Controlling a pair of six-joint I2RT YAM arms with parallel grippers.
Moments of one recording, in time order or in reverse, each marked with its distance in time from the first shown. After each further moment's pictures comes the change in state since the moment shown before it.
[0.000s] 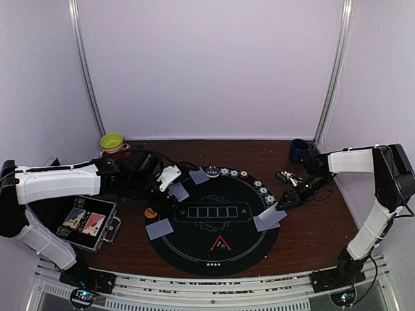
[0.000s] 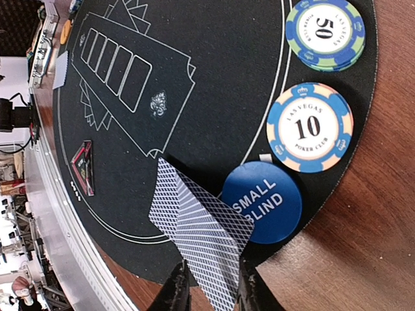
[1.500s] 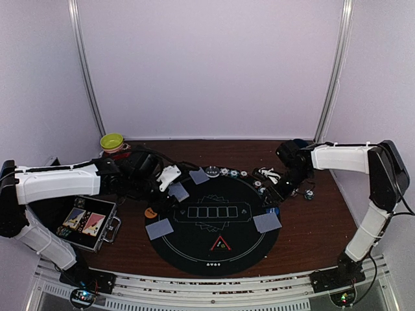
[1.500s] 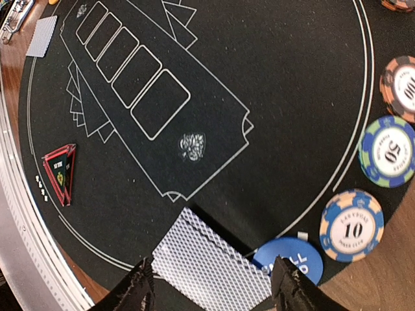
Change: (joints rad) left arm 0.000 -0.001 0.000 0.000 0.001 0.000; right arm 0.237 0.032 0.153 -0.002 0.234 -0.027
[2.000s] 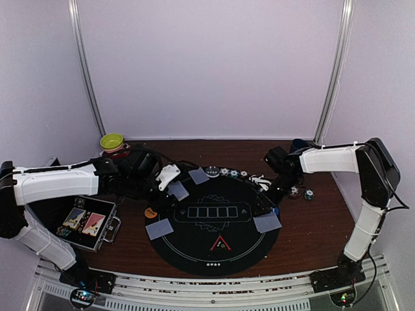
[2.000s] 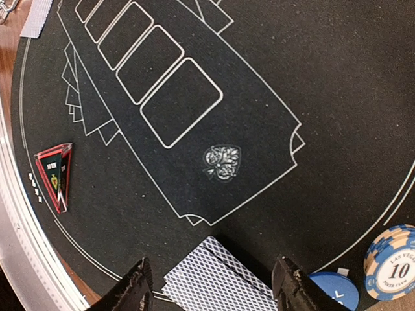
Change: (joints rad) left arm 0.000 -0.014 0.000 0.000 0.003 0.000; right arm 0.082 0.087 0.026 0.023 0.016 0.018
